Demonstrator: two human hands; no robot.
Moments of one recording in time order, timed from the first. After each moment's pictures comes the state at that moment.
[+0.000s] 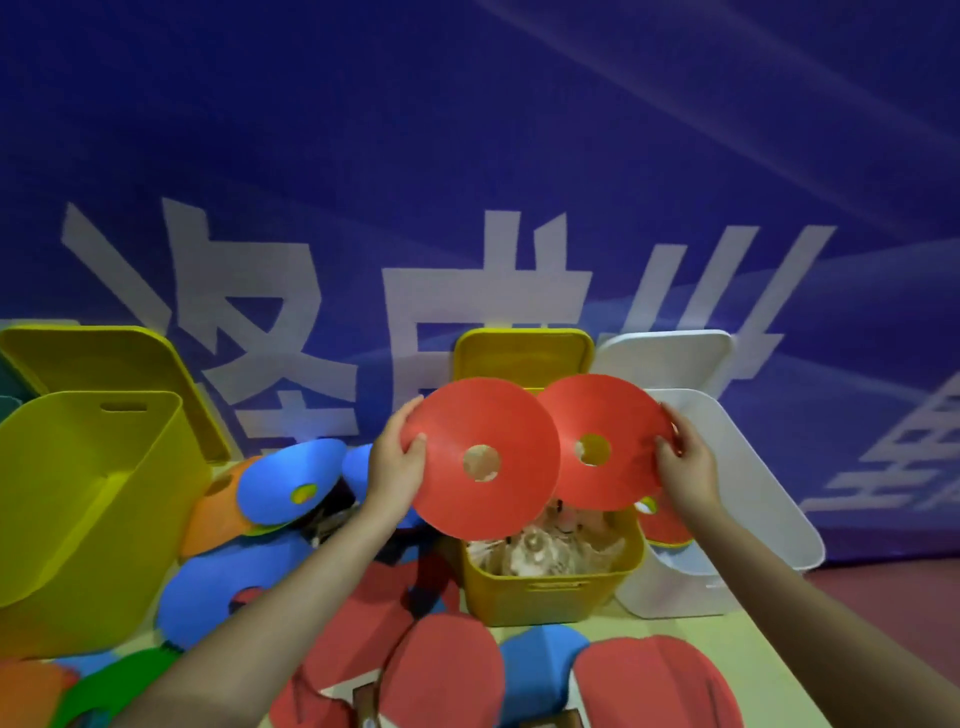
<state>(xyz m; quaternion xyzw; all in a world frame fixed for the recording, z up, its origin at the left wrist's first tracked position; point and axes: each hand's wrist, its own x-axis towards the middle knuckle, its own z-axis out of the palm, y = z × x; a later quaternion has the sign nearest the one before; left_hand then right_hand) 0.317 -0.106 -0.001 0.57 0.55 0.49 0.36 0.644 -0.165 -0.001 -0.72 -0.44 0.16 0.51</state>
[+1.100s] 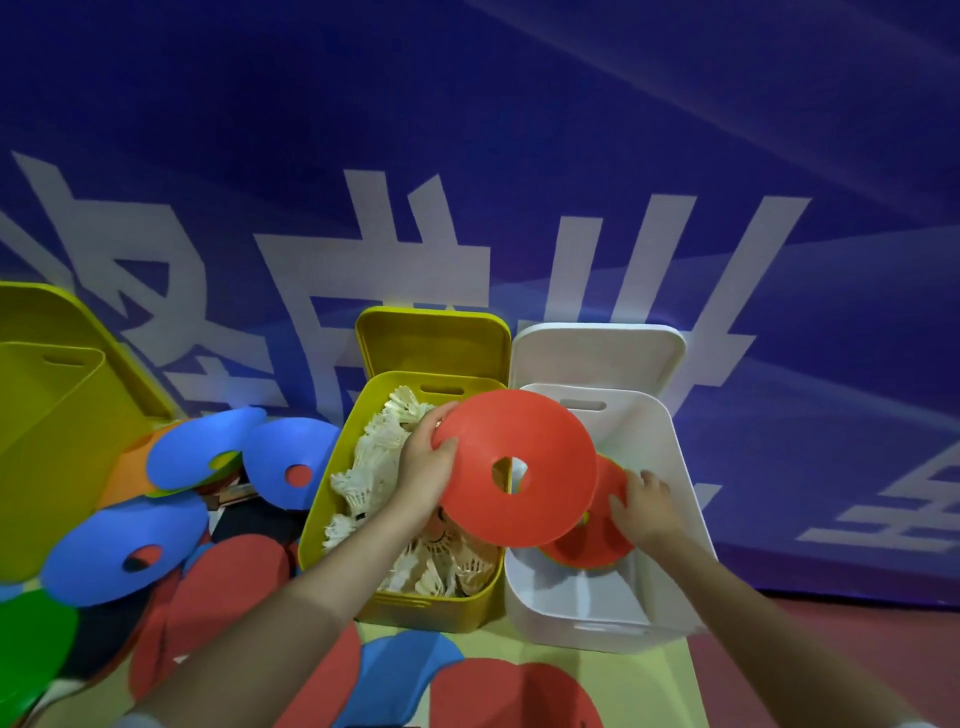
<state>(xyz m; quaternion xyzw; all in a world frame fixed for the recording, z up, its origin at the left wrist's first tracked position) 0.534 -0.112 -0.016 0.48 0.59 0.47 0.45 0.824 -0.117 -0.112 -0.79 -0.58 0.19 0.08</state>
